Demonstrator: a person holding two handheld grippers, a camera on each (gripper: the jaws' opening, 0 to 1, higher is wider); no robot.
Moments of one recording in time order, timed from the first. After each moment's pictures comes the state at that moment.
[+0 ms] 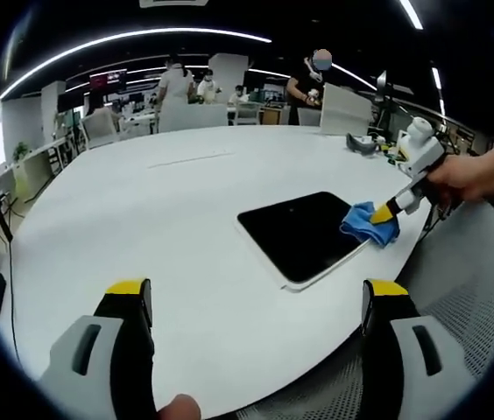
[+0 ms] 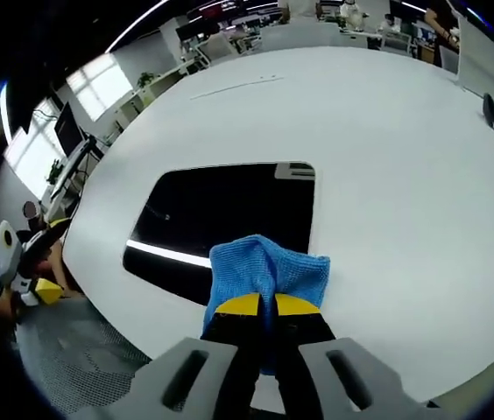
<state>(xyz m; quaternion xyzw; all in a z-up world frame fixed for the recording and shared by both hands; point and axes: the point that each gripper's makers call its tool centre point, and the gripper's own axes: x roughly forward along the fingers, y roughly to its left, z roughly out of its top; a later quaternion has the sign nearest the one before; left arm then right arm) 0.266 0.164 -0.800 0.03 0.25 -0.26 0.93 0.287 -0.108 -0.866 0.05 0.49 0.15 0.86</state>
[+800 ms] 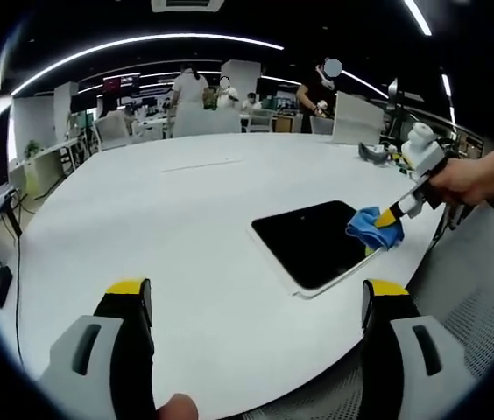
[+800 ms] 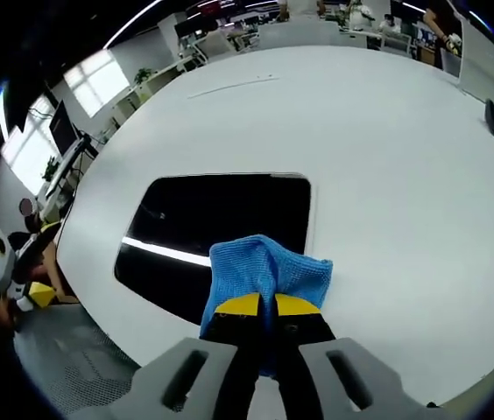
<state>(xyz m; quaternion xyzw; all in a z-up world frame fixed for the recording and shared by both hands) 0.272 0.174 -0.795 0.03 0.24 -0.22 0.95 0.314 -0.107 -0.868 0.04 0.49 0.15 0.85</state>
